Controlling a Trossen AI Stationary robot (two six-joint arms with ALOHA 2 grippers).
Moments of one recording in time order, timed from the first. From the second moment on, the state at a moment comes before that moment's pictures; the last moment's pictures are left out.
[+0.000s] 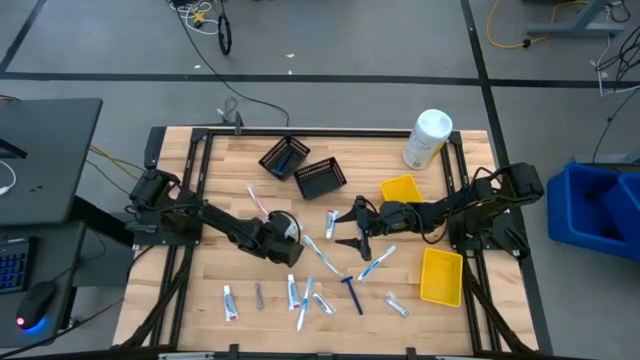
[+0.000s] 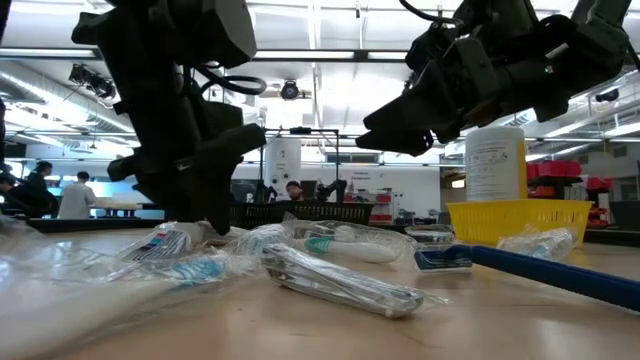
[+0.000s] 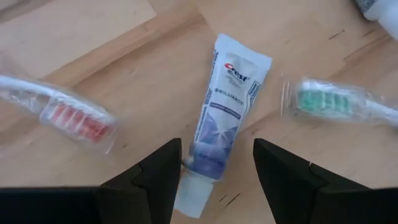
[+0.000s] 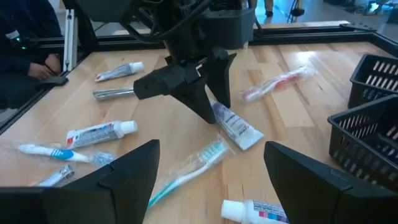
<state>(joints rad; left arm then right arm) -0.31 1.75 0.94 -0.51 -0.47 -1.29 0.11 1.59 0.52 0.76 0.02 0.07</state>
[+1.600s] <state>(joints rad) -0.31 1.75 0.94 -0.52 -0.38 -0.96 0.11 1.59 0.52 0.76 0.02 0.06</state>
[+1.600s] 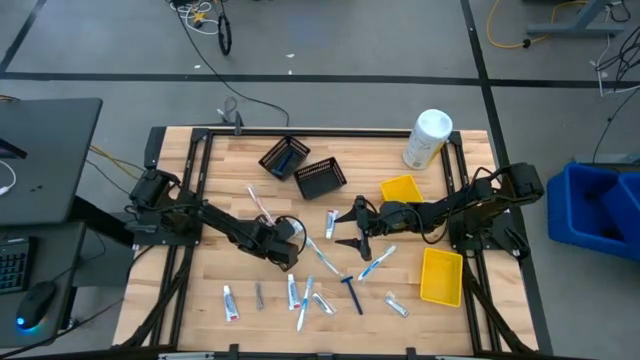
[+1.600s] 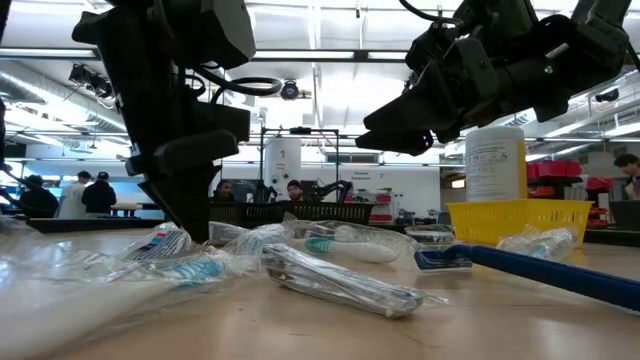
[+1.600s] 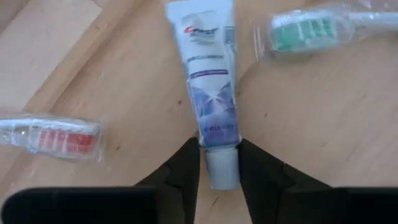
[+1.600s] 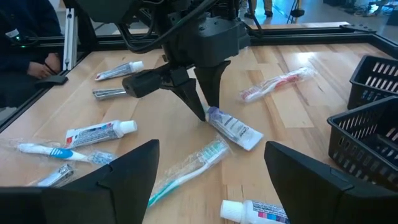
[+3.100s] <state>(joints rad) 0.34 1.75 1.05 -0.26 -0.13 -0.14 0.07 1.59 0.52 0.63 0.10 0.09</state>
